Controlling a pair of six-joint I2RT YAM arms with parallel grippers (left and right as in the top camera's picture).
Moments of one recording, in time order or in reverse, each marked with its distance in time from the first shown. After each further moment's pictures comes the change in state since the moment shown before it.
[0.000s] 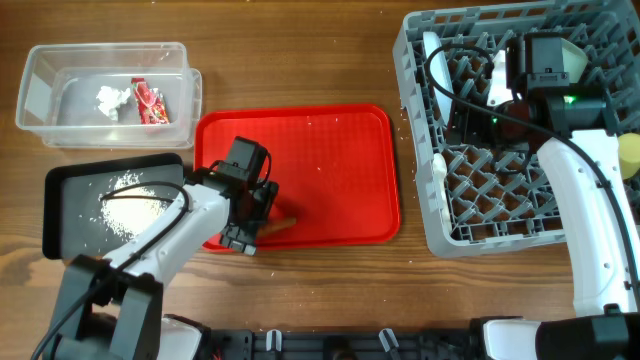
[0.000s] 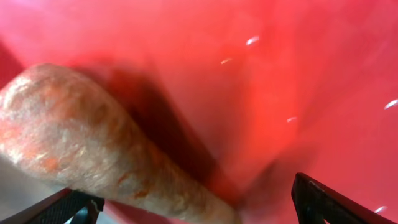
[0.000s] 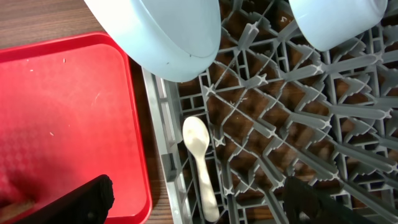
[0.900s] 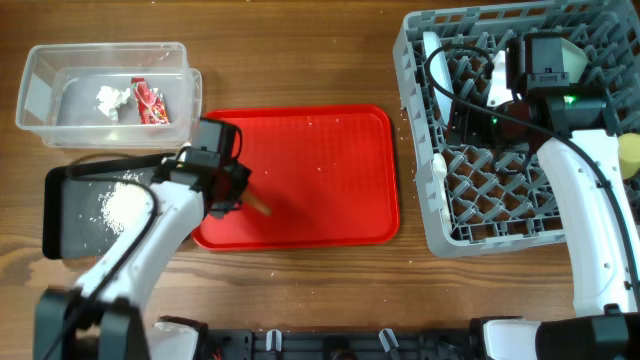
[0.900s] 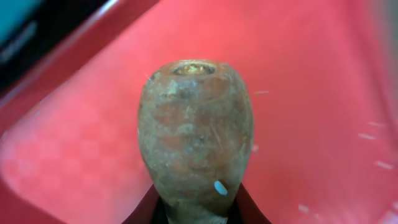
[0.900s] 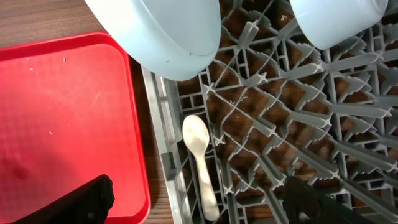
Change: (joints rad) left arm 0.140 -0.105 0.070 0.058 -0.146 0.434; right arm 0.000 0.000 0.000 -0.004 0.000 0.000
